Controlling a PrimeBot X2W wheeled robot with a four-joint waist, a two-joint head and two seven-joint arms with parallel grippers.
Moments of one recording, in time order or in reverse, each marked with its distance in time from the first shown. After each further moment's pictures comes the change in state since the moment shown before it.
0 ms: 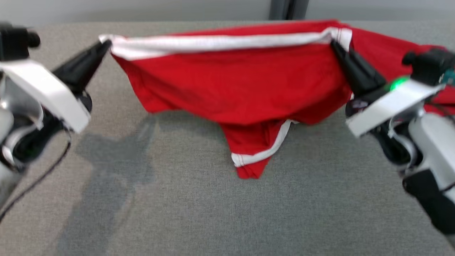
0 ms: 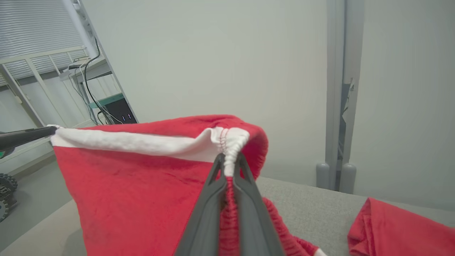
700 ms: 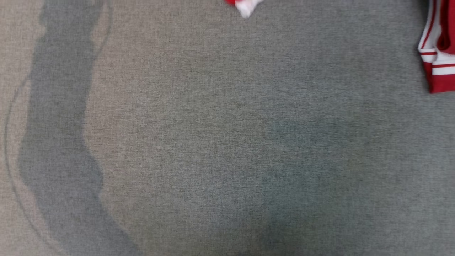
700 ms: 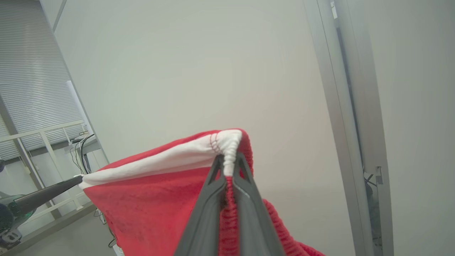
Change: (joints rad) left arm -0.824 -0.232 0.029 0.583 0.104 -0.106 -0.024; right arm -0.885 0.019 0.139 0.320 0.257 0.000 -0.099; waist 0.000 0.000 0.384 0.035
